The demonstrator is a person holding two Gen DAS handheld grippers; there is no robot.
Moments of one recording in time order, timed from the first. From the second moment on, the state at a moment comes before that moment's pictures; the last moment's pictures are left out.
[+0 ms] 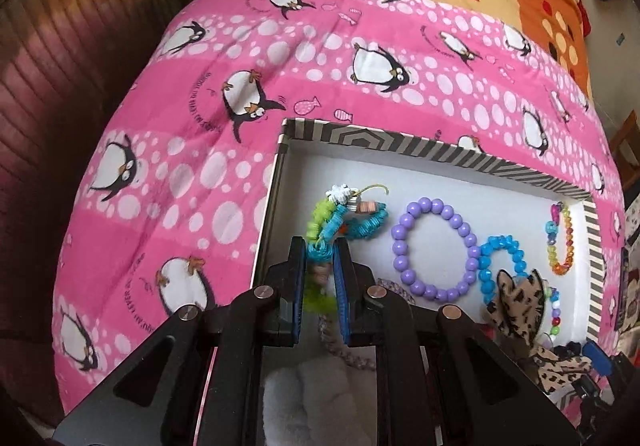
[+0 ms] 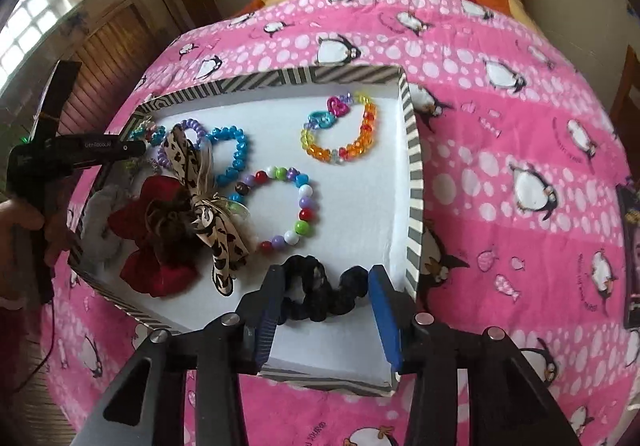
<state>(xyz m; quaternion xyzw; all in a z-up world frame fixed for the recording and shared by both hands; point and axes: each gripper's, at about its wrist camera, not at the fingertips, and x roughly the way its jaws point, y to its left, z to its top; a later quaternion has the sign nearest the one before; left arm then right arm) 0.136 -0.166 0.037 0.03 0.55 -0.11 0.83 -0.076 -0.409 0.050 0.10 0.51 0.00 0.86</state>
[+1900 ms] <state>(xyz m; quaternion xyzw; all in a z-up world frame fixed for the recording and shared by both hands) -0.064 -0.172 0.145 0.07 0.42 -0.11 0.90 -0.133 -0.357 0.133 0.12 0.40 -0.02 0.91</state>
